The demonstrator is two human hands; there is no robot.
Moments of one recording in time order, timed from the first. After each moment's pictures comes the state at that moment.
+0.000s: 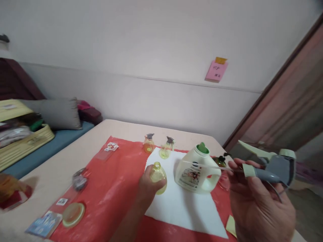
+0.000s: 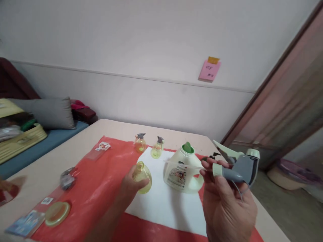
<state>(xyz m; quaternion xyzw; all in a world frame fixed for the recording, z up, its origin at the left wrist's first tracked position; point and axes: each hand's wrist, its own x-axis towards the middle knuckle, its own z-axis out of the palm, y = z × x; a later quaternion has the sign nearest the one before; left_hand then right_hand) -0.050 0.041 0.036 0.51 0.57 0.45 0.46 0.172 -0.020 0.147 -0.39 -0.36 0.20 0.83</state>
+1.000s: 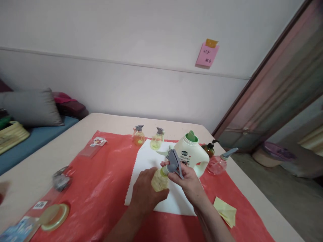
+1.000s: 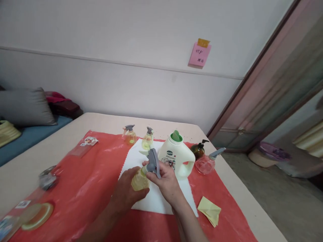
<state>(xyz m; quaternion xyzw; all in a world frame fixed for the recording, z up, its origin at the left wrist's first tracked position) -0.022 0.016 0.029 0.66 0.56 0.34 0.37 0.159 0.014 0.065 -0.45 -0.56 0.46 0.52</state>
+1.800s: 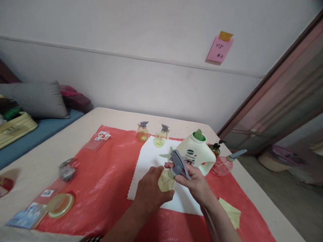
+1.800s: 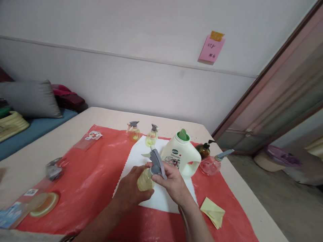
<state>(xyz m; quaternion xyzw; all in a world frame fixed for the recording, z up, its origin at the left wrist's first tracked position) -0.017 0.006 0.039 0.69 0.56 0.29 0.36 0.173 0.016 0.055 -0.42 -0.59 0.51 0.47</state>
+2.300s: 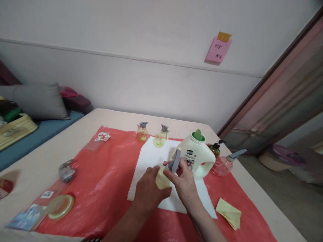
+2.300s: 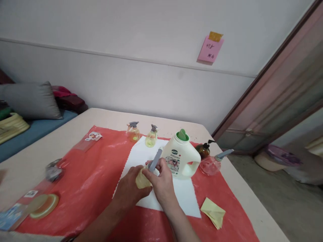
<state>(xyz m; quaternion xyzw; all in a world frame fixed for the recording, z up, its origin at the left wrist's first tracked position) -0.015 0.007 0.054 0.66 0.62 0.21 0.36 0.128 0.019 0.043 -0.50 -0.47 0.46 0.57</state>
